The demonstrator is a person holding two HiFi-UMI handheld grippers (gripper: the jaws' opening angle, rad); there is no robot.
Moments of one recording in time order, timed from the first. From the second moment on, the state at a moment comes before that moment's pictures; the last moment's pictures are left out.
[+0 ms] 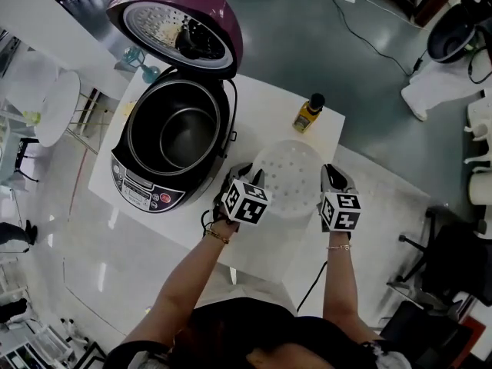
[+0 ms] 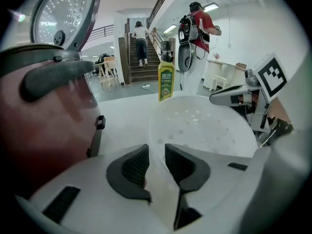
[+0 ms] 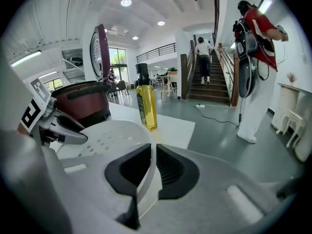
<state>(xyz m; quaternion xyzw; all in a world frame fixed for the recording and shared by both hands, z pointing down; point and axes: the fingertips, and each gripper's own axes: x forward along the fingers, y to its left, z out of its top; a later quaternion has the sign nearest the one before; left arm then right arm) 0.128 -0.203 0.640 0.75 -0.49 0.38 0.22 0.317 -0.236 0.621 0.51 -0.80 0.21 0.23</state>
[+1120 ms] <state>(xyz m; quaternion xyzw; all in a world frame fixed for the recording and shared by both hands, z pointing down) 0.125 -0.195 0.647 0.77 -0.48 0.38 0.19 0.322 -0.228 0.599 0.52 -0.81 0.22 0.15</state>
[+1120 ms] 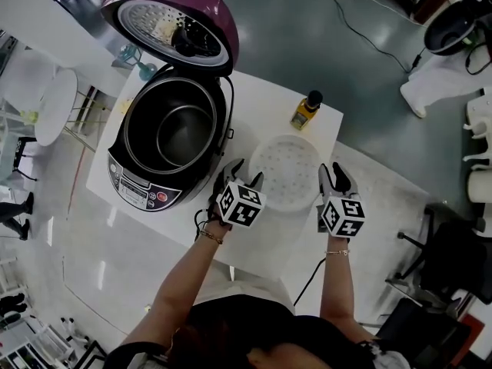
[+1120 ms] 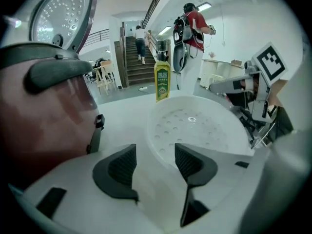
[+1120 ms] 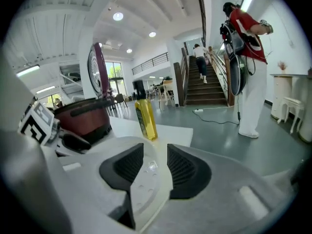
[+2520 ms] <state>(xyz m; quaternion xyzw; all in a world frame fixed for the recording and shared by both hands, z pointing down) -0.122 -0.153 0.347 0.84 -0.52 0.11 0.04 0.096 -0.160 0.394 0.49 -0.86 0.13 0.02</state>
